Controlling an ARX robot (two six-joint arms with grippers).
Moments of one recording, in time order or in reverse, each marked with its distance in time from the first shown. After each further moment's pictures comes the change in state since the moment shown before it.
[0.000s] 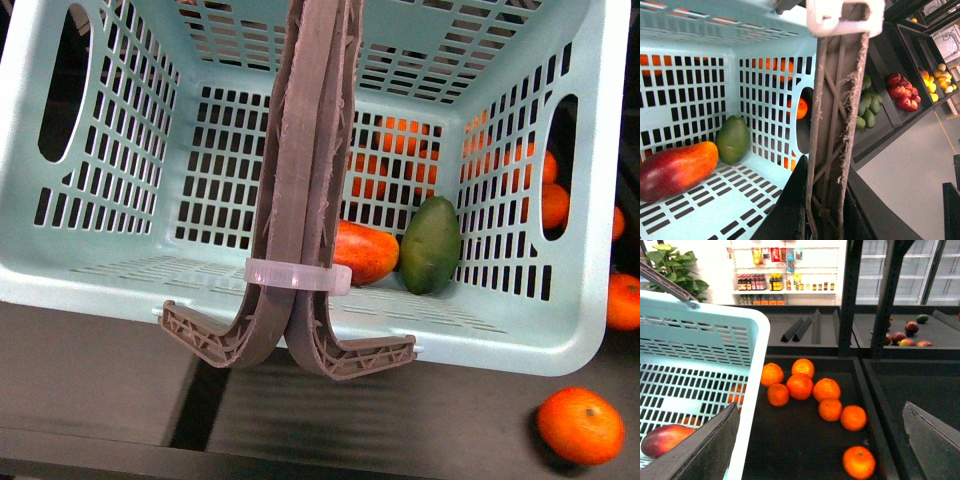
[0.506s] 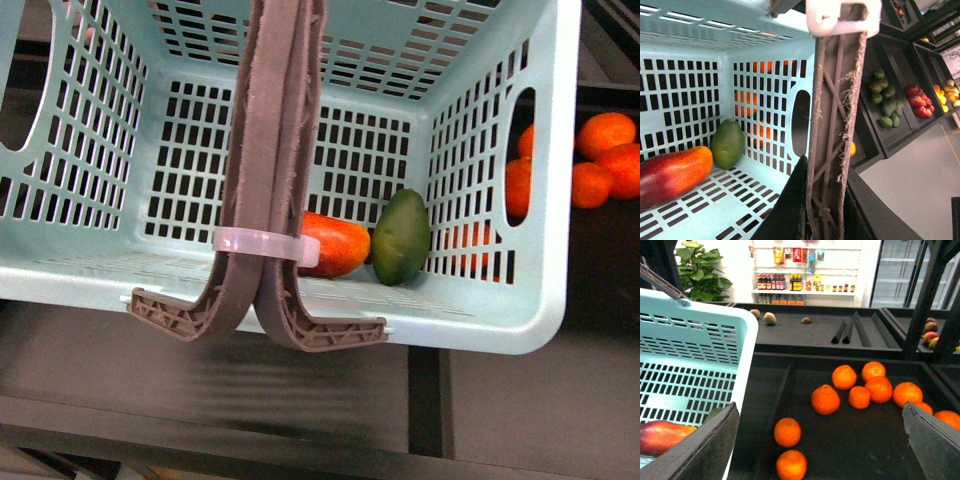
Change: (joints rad) left arm 0.014 -0.002 0.000 0.000 -0.012 0.000; right arm -0.003 0.000 0.000 0.001 -0.007 -0.002
